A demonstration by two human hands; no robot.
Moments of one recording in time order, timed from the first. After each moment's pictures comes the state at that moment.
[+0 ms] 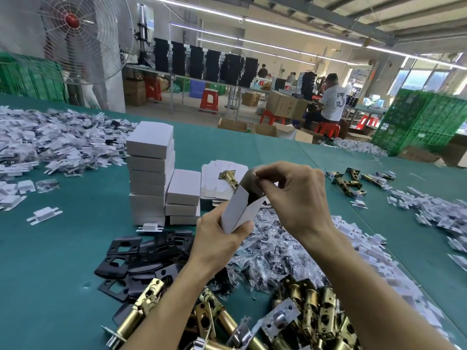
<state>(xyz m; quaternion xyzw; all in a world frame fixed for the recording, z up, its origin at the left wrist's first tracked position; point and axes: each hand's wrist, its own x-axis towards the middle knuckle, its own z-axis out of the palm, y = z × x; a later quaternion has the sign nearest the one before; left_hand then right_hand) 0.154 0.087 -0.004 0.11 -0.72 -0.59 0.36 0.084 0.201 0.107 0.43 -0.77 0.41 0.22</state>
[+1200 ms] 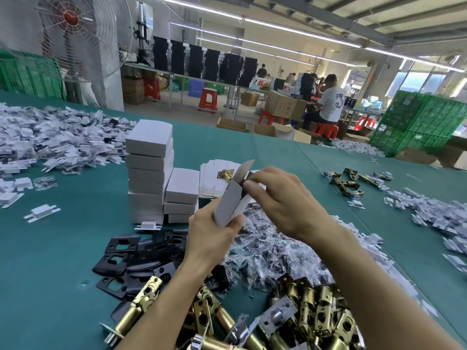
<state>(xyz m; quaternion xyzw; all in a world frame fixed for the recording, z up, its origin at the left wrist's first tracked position) 0.153 0.083 -0.003 0.17 -0.72 -0.55 0.39 0.074 0.203 0.107 0.52 -0.82 0.24 0.09</state>
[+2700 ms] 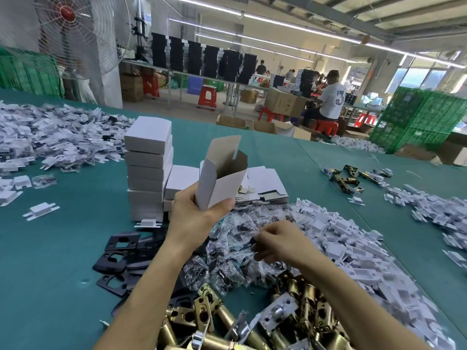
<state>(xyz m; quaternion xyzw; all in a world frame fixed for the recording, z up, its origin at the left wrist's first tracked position) 0.169 0.057 0.019 0.11 -0.67 -0.62 0.40 0.059 0.225 0.023 0.29 -0.83 0.39 -0.25</state>
